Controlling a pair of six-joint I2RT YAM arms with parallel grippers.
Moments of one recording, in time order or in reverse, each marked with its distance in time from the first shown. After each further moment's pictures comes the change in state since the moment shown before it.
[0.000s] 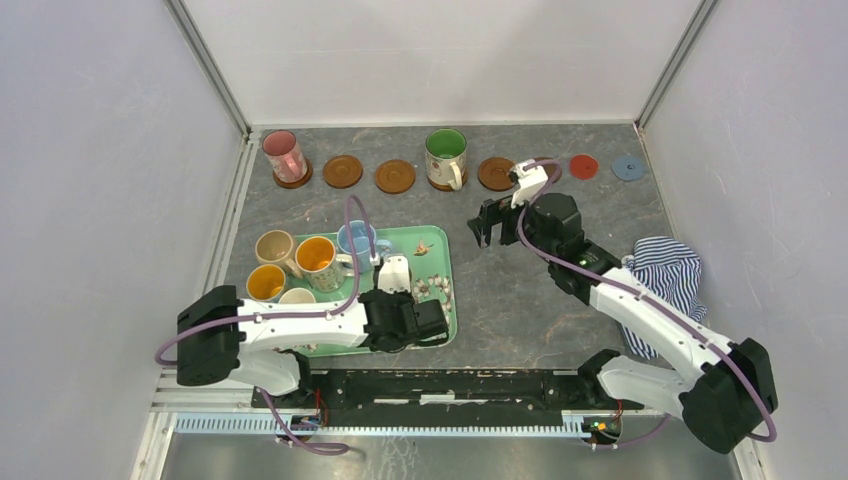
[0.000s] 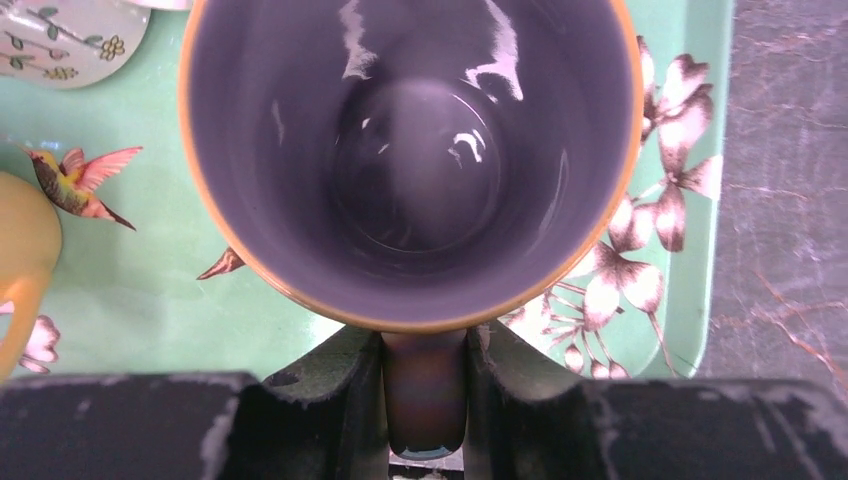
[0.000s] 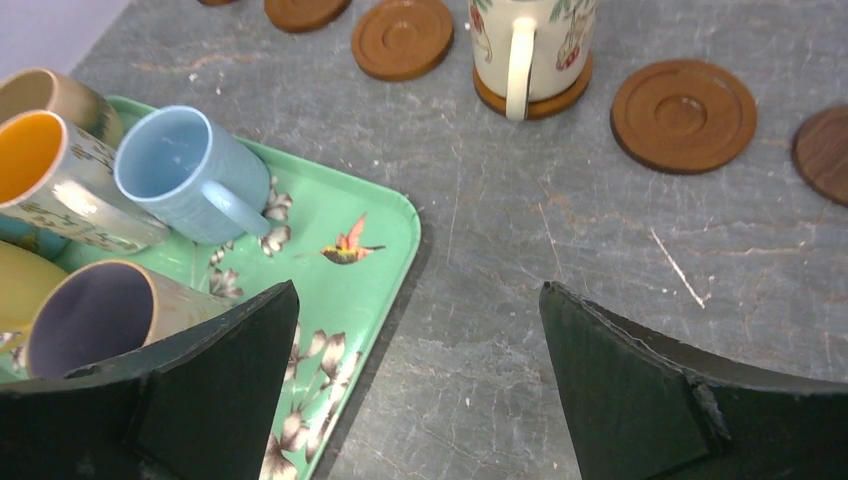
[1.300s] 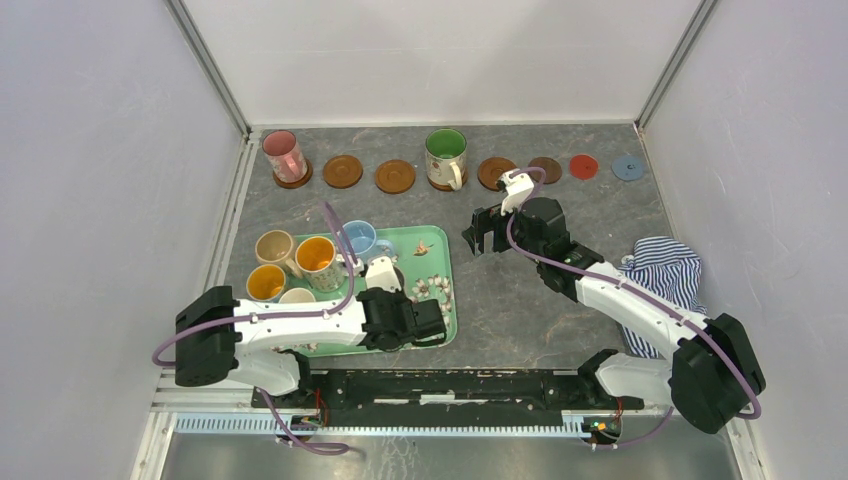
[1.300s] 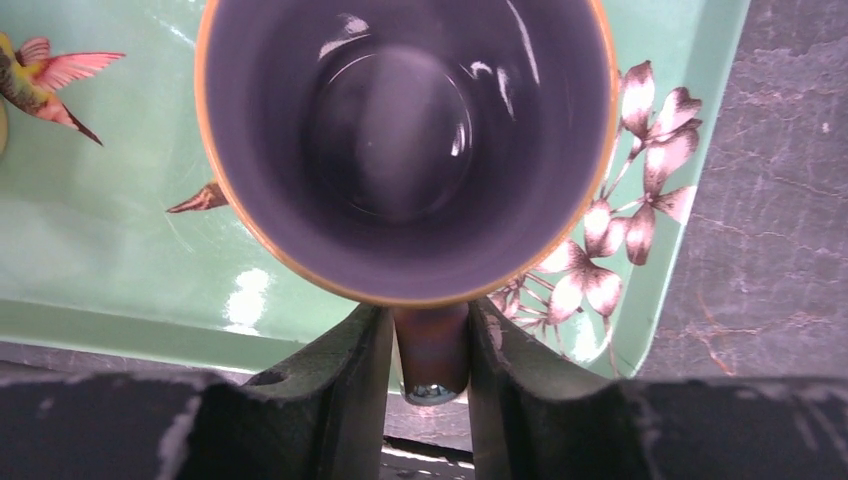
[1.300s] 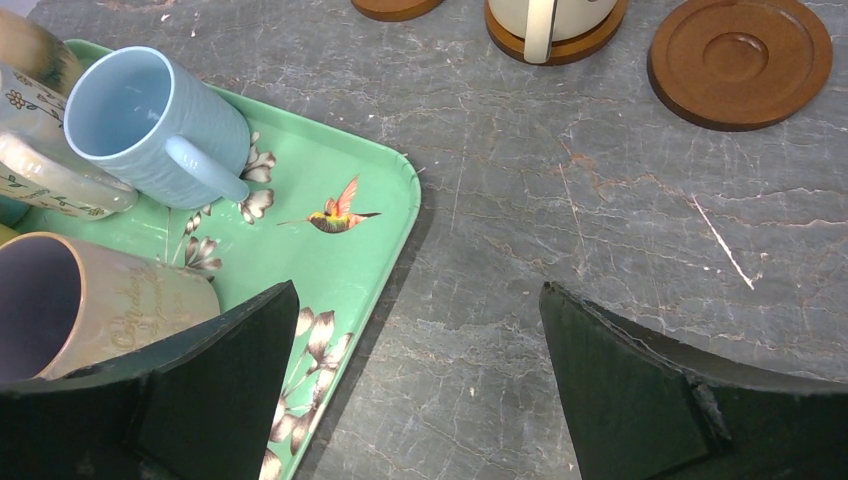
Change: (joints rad) left arm 0.000 -0.021 0.042 -0.106 0.056 -0.260; right arm 0.000 0.094 -0.046 0.077 -0.033 0.006
